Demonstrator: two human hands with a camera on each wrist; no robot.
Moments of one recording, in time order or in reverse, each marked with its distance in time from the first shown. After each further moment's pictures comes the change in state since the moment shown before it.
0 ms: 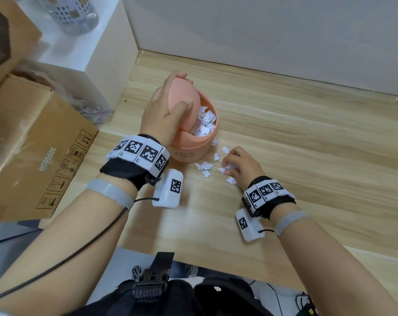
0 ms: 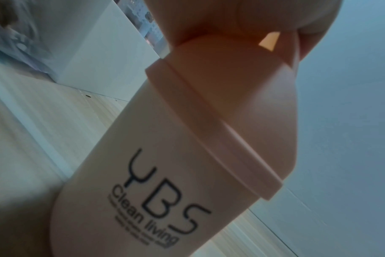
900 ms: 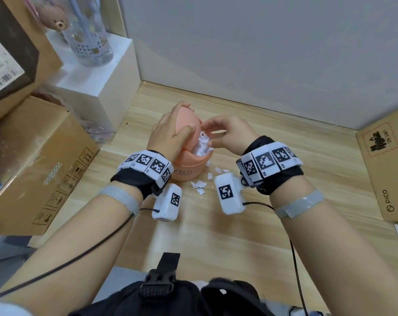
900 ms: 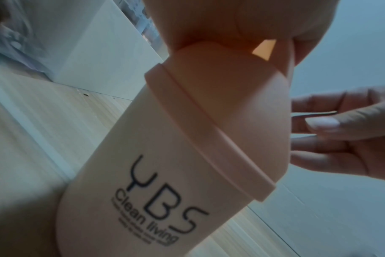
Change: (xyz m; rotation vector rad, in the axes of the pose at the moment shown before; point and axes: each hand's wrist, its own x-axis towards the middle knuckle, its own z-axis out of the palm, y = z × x) left_hand -0.003 0.011 -0.007 0.059 -0.066 -0.002; right_hand 0.029 -0.138 -0.110 0.223 -0.041 0.027
